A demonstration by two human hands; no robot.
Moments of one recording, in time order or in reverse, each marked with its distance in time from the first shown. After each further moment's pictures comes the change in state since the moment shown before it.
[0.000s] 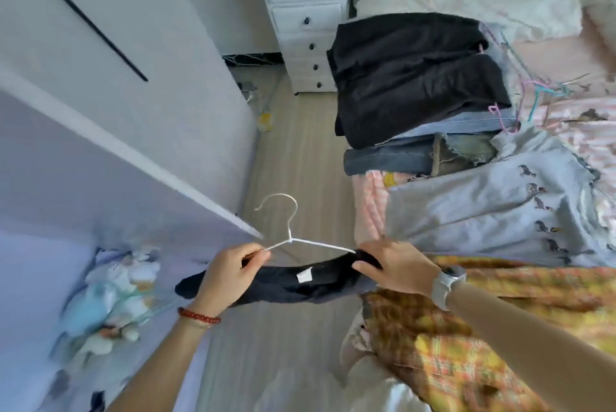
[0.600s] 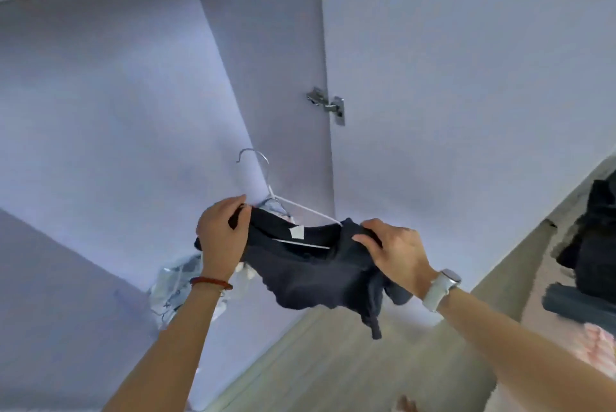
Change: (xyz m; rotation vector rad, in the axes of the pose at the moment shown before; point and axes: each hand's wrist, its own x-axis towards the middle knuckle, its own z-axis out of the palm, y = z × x) left_hand -0.243 -0.192 -0.224 0.102 1.124 -0.501; right_hand 0.137 -0.391 0.050 0.032 0.249 -0.571
